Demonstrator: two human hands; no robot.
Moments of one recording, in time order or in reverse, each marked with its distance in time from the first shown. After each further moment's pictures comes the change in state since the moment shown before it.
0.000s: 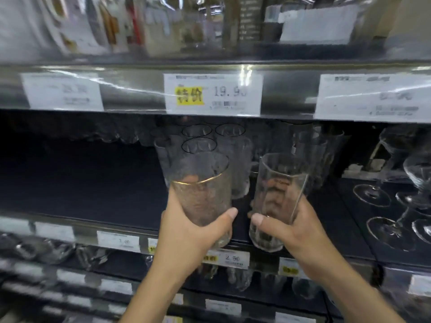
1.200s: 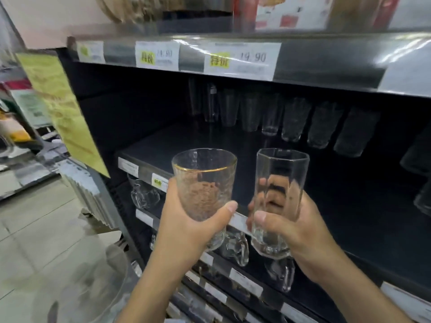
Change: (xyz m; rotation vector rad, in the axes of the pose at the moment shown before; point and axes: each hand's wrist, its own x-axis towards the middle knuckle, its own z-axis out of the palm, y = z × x) left_hand 0.066 -0.094 -0.456 0.067 0.315 -0.013; right_hand 0.089 -0.017 0.487 0.189 -0.442 -0.047
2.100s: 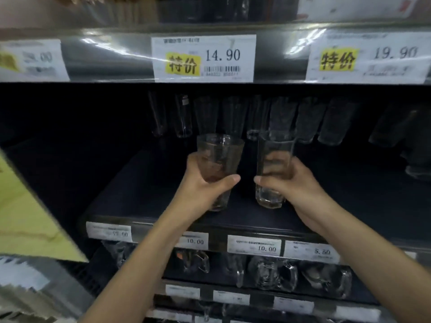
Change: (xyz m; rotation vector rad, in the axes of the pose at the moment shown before) left_hand 0.219 -0.087 -0.047 -0.026 -0.559 -0.022; right_hand 0.145 0.042 0.058 -0.209 0.559 0.130
